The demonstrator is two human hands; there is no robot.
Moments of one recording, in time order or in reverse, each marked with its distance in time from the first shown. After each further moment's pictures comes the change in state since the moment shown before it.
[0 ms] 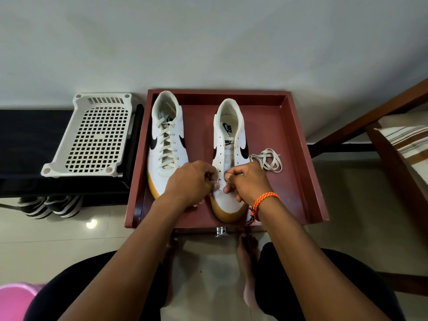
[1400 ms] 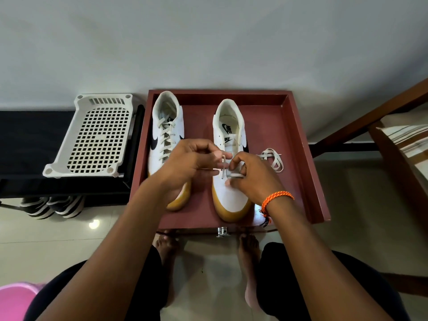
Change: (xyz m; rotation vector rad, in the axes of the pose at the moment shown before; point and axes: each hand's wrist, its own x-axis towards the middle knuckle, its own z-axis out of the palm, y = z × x) left_hand -0.008 0.017 -0.035 -0.912 -0.090 0.048; right_hand 0.015 0.009 -0.016 -0.493 0.047 -0.272
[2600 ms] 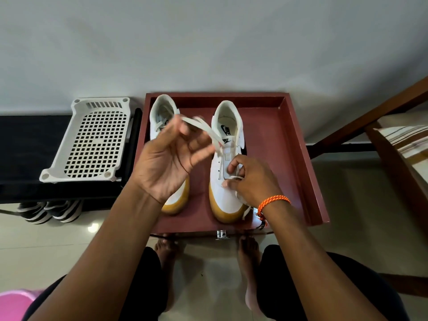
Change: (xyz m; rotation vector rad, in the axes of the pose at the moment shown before) left_hand -0.002 0.011 -0.020 -0.888 -0.296 0.256; right_hand -0.004 -0.008 0.002 0.040 0.061 0.066
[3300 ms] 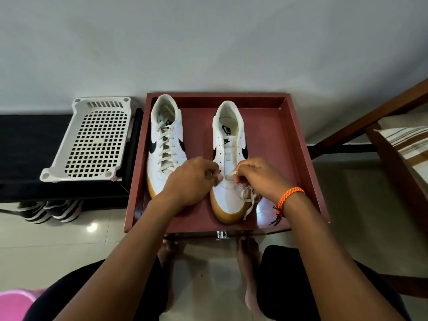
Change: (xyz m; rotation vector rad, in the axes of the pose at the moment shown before) left_hand 0.004 -0.043 -0.023 1.847 0.206 -0.298; right_hand 0.007 -0.003 -0.027 0.121 -0.211 0.028
